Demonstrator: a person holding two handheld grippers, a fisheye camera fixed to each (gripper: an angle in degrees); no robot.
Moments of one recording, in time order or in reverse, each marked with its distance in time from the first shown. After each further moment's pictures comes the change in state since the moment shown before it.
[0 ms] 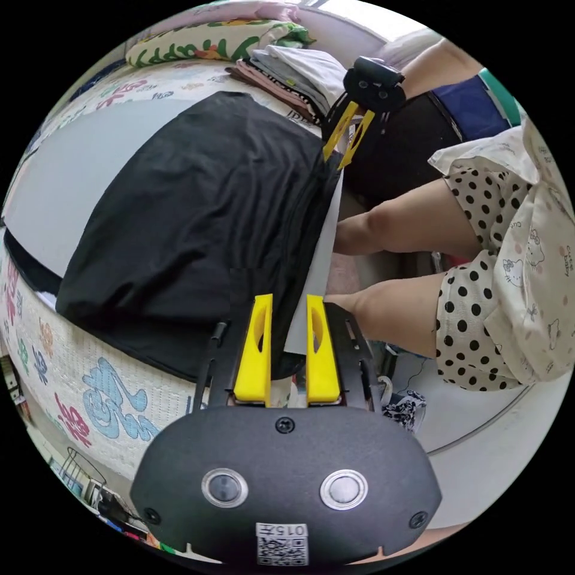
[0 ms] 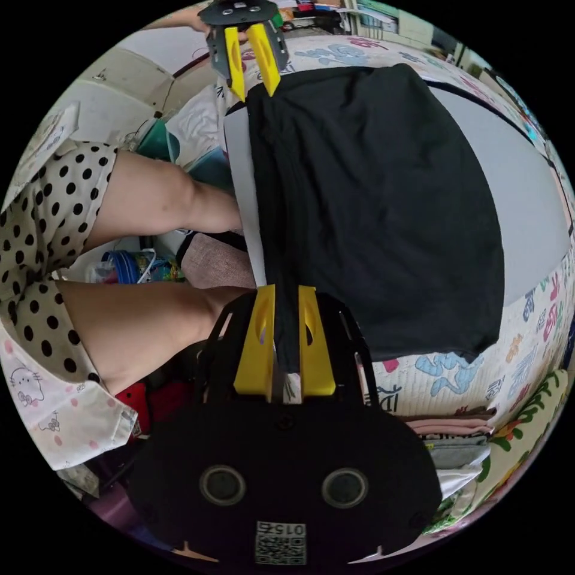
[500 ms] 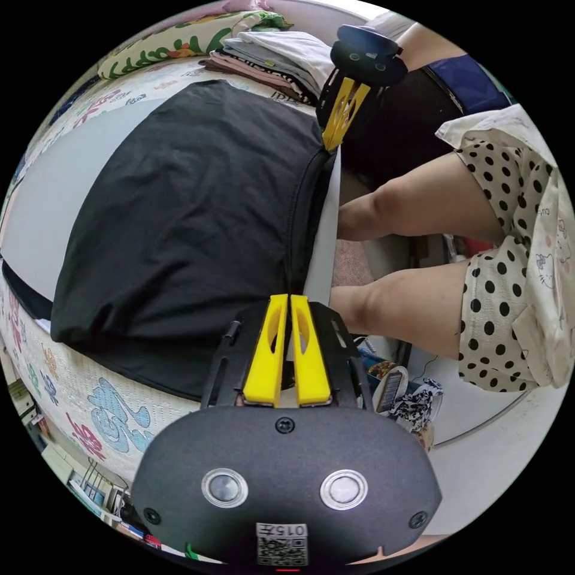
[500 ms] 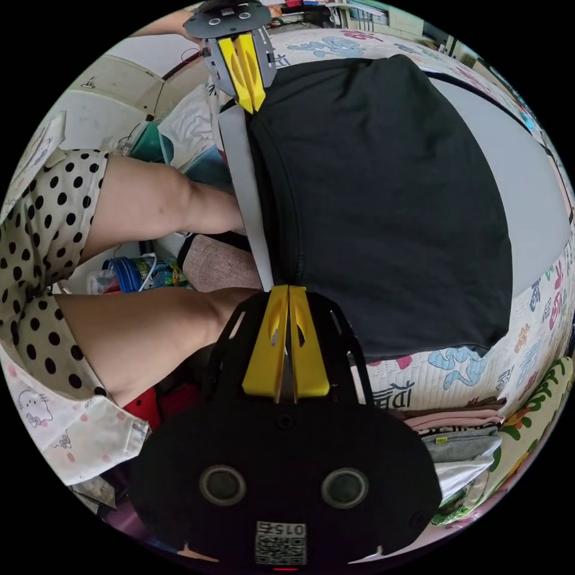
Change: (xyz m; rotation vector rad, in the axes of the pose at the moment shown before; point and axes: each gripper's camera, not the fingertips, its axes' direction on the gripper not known) left arm 0.058 -0.134 0.002 -0.066 -0.056 0.057; right arm 0.023 0.019 0.016 -0.030 -0.040 0.070
